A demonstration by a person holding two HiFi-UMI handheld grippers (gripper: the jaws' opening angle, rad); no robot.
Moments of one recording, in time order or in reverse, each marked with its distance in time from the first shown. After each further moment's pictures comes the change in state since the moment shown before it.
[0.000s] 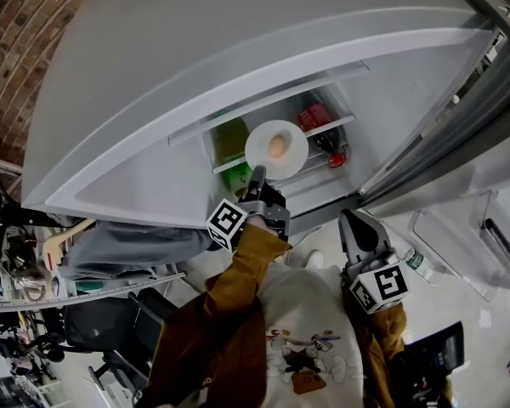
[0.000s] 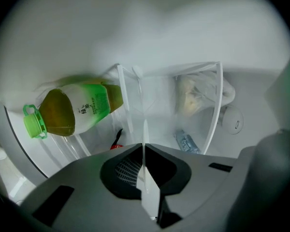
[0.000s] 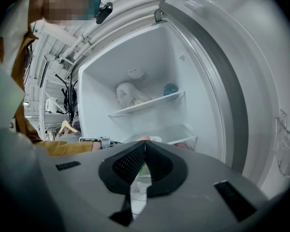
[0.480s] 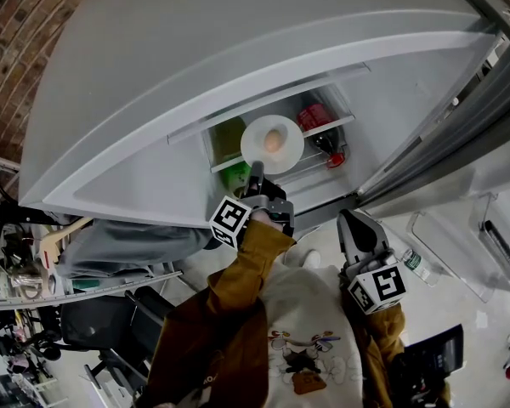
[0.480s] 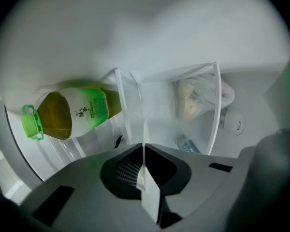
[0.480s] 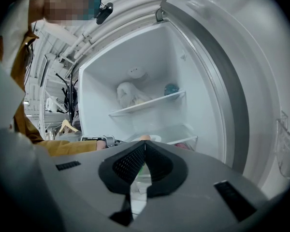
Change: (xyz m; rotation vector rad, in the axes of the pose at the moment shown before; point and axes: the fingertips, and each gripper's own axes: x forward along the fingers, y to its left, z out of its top) left arm 0.006 -0.004 0.006 0.021 -0.099 0.010; right arm 0.001 0.001 0.000 -0.008 0.005 0.001
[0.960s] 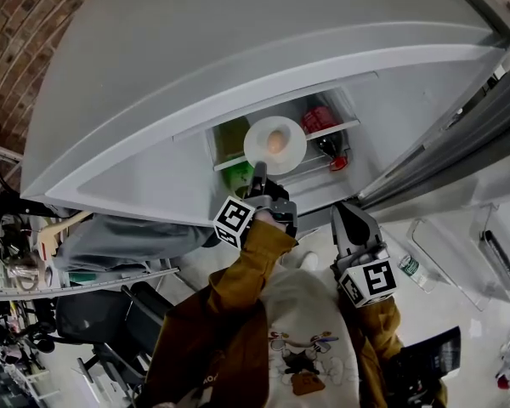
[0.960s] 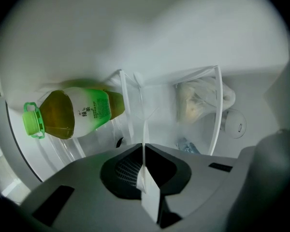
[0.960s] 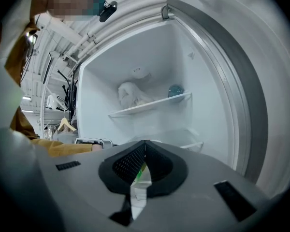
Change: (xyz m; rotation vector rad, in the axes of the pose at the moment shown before) left arm 0.000 0.005 0.002 -0.019 -0.035 0.004; right arm 0.027 0.004 0.006 -0.048 -0.038 0.014
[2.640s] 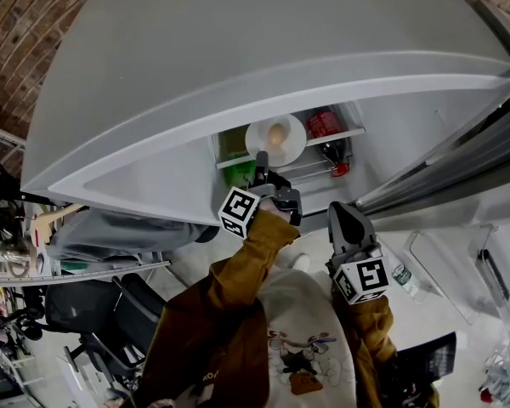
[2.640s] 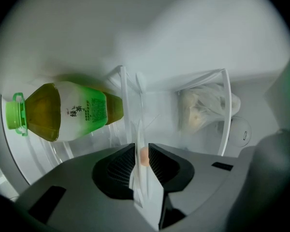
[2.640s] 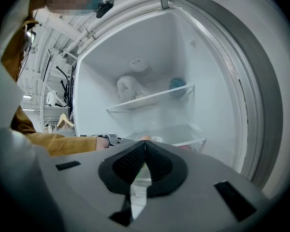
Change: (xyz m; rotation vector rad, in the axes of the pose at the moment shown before) left arm 0.025 0.000 0.012 -0.046 -0.107 -0.020; right arm 0.020 -0.006 -0.014 -0.010 0.046 0.010
